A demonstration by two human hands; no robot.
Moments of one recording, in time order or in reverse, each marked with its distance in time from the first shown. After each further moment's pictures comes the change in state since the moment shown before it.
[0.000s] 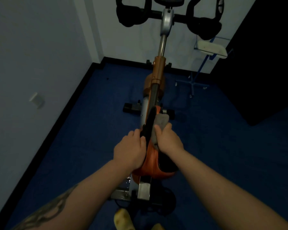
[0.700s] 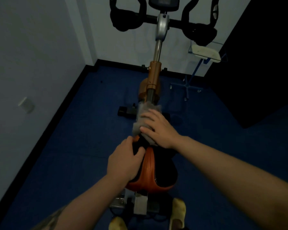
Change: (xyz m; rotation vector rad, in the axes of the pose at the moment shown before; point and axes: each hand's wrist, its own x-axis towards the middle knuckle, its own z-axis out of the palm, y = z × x) left_hand 0.009 -0.008 0.002 -0.177 0.093 -0.019; right_hand 0.087 0.001 -0.017 -0.271 -0.012 -0.886
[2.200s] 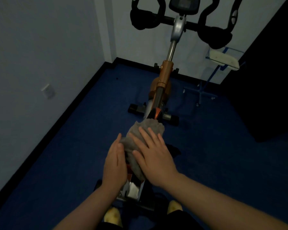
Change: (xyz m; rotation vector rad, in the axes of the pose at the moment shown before) left_hand -0.066 -0.014 0.031 -0.649 0.286 -0.121; right_hand -0.104 -0.090 0.018 -0.151 -0.019 0.039
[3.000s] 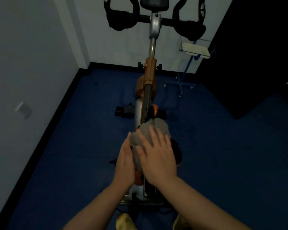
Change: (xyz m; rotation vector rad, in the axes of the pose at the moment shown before) left_hand 0.024 -0.001 -0.027 -0.221 -0.412 -0.017; right_hand 0.008 -0.067 0.011 -0.080 0.089 0.470
